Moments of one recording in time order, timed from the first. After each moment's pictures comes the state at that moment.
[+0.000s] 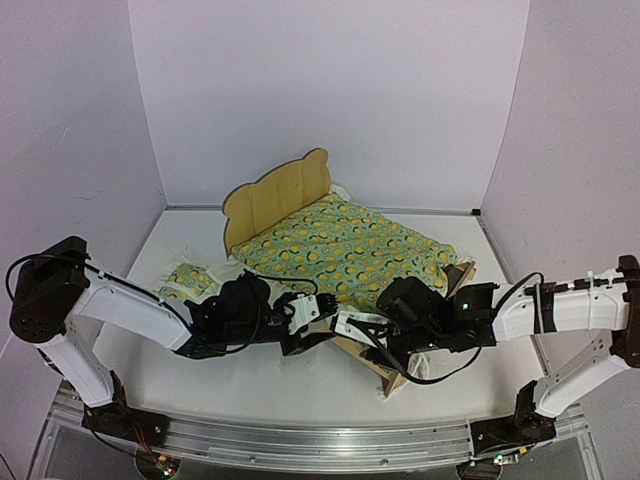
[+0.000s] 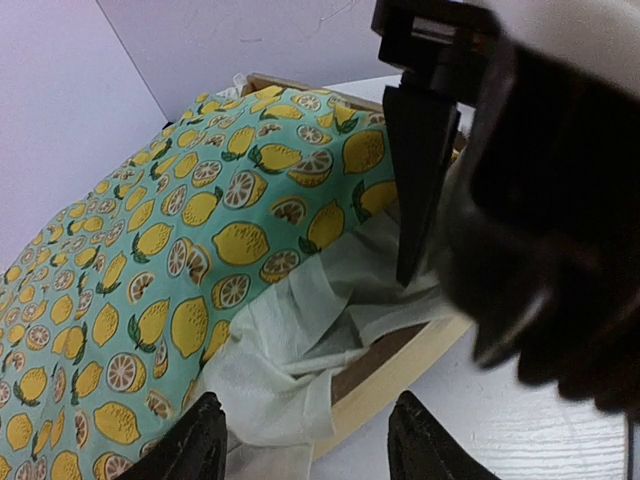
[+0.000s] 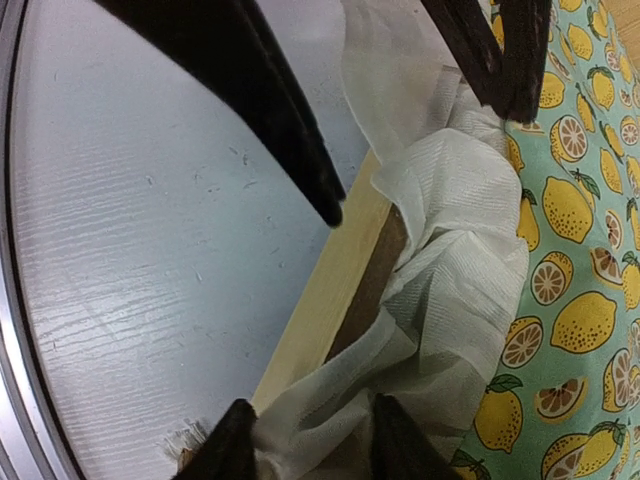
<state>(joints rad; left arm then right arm) -1.11 1.63 0.71 0.59 0.09 0.40 1.14 1.39 0.82 -0.36 0.15 -0.34</state>
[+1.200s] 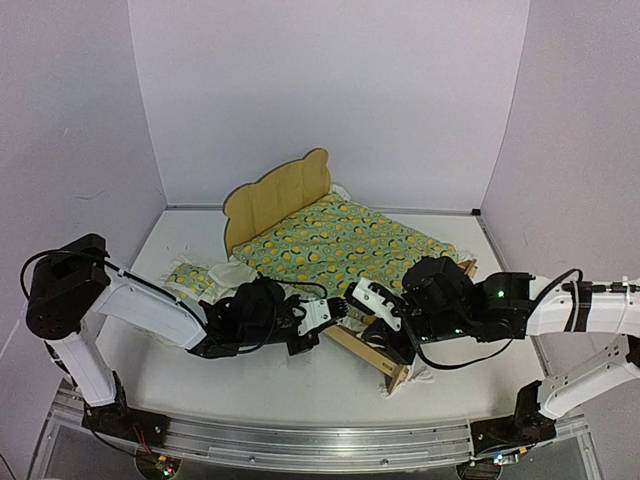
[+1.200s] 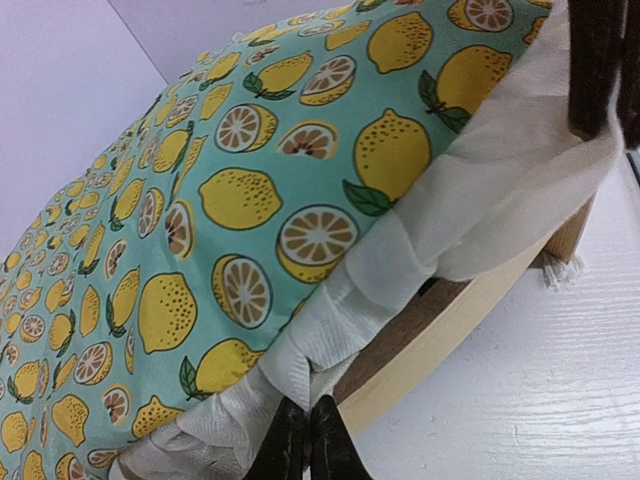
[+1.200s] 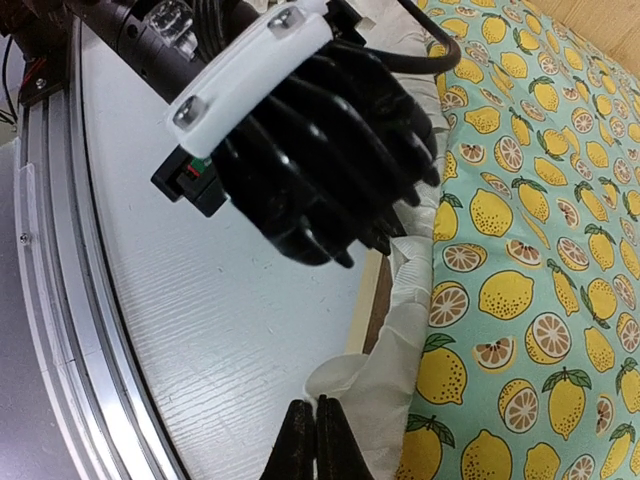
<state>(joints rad) -1.11 1.73 0.79 0.56 0.02 0.45 1.14 1.23 0.85 -0.40 0.04 -0.06</state>
